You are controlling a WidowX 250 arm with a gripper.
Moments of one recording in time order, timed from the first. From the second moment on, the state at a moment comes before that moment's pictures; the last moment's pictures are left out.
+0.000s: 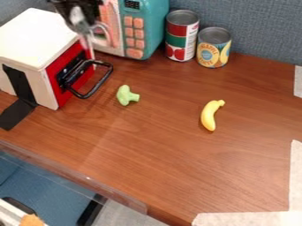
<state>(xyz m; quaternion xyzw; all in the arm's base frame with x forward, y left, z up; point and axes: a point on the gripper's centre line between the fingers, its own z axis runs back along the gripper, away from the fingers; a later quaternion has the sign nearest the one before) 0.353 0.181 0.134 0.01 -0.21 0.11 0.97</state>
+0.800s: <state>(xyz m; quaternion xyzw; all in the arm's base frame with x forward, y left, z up) 0.330 0.251 0.117 0.07 -0.11 0.19 0.97</state>
